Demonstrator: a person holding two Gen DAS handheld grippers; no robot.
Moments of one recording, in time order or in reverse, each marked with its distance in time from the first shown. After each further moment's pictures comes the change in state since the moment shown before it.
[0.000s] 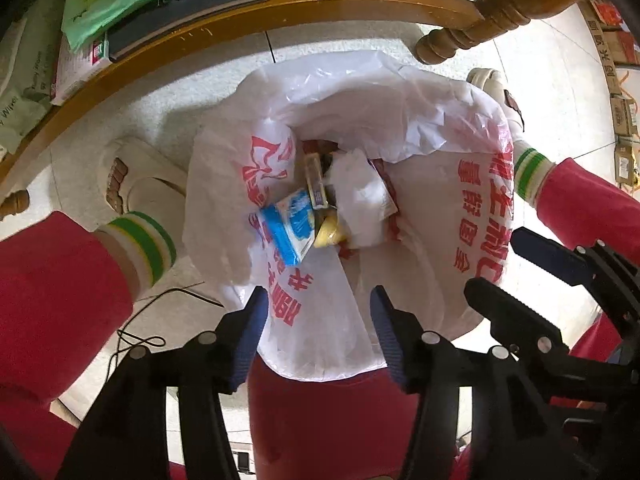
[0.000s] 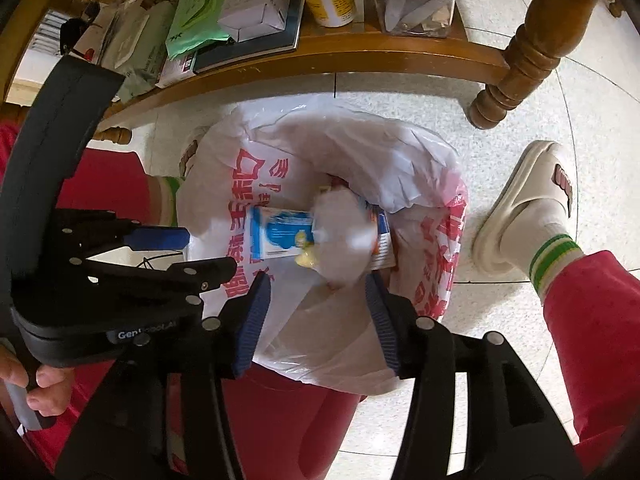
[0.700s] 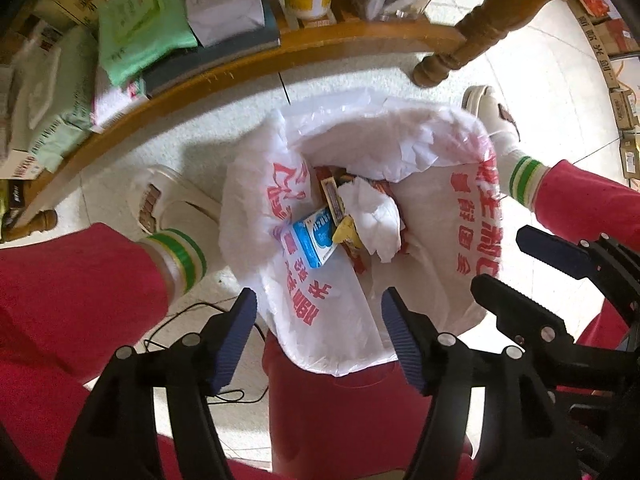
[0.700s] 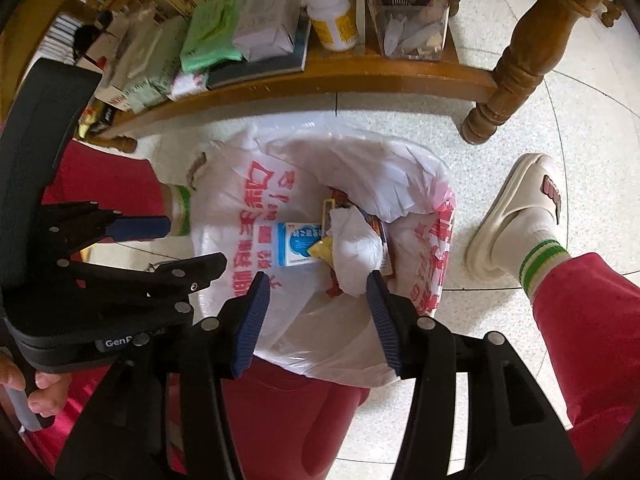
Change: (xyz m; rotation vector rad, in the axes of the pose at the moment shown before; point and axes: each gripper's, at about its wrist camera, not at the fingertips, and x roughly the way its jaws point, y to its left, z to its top) left arm -0.042 -0.007 -0.019 0.033 -0.132 0.069; right arm -0.036 0.005 -0.013 -0.008 -0.094 0.004
